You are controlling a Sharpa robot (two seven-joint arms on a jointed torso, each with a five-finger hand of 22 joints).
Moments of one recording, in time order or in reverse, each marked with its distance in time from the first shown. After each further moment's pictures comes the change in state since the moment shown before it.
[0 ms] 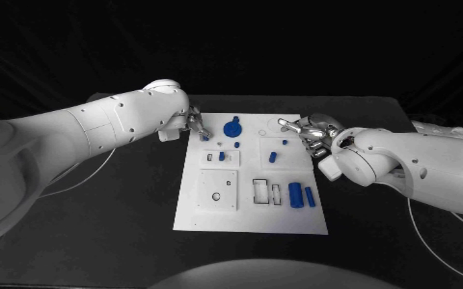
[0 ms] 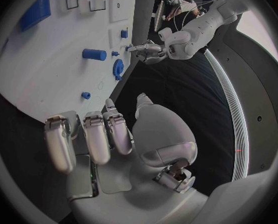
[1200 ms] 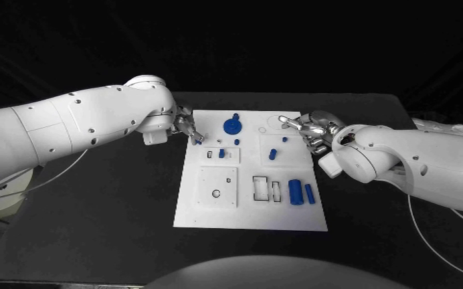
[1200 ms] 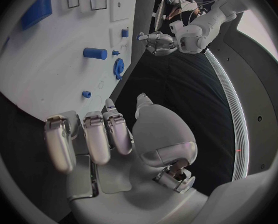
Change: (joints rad) left arm 0.057 -0.199 -0.001 0.326 0.066 -0.013 -0.129; left_hand 0.032 -0.042 0.029 -0.001 0.132 0.013 -0.006 0.003 0.021 0.000 -0.007 0.000 0.000 0.000 0.000 0.000 0.000 0.000 0.000 0.000 0.000 0.000; right arm 0.000 -0.001 0.000 -0.001 0.000 -0.003 -0.002; right_hand 0.000 0.000 0.000 0.000 0.000 0.000 0.000 0.000 0.000 0.000 0.000 0.000 0.000 0.000 0.000 0.000 0.000 0.000 0.003 0.003 0.000 0.000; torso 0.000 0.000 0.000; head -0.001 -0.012
